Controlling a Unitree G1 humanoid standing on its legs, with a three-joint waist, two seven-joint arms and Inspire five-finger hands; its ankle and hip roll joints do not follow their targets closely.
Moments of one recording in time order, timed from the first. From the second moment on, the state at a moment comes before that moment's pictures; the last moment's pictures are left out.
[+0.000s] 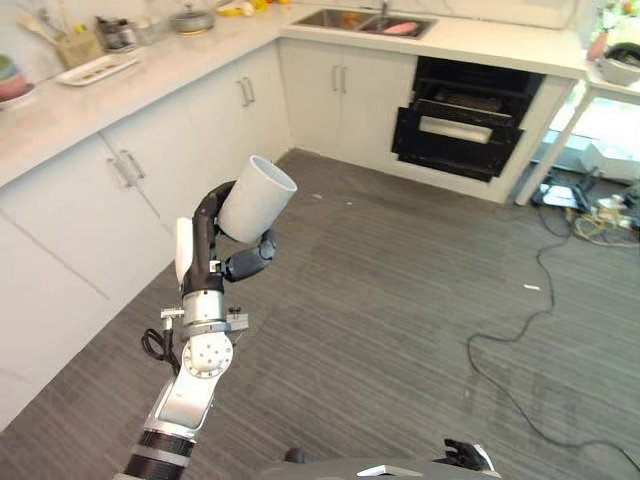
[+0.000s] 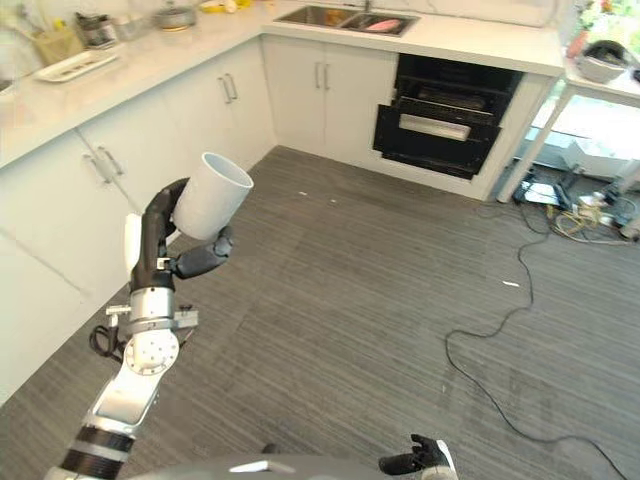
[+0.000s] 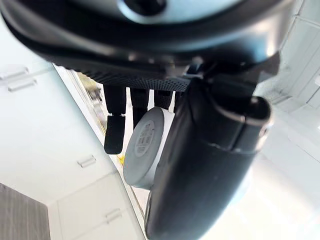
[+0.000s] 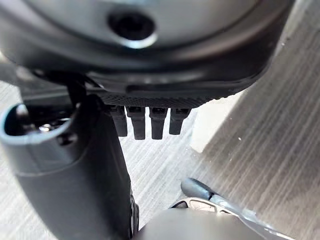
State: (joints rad) left arm 0.04 0.39 -0.13 -0.09 0.14 -0.16 0.54; right arm 0.03 -0.21 0.30 1.31 0.16 -0.08 -0.16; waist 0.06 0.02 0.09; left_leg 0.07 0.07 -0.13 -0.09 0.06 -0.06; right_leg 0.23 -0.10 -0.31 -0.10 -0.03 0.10
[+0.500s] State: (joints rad) left arm 0.08 0.39 -0.07 -0.10 0.09 -0.17 0.53; right arm -0.02 -0.23 0.25 1.33 0.12 -0.08 -0.17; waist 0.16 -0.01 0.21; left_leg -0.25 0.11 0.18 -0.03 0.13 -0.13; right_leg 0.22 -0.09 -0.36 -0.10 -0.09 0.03
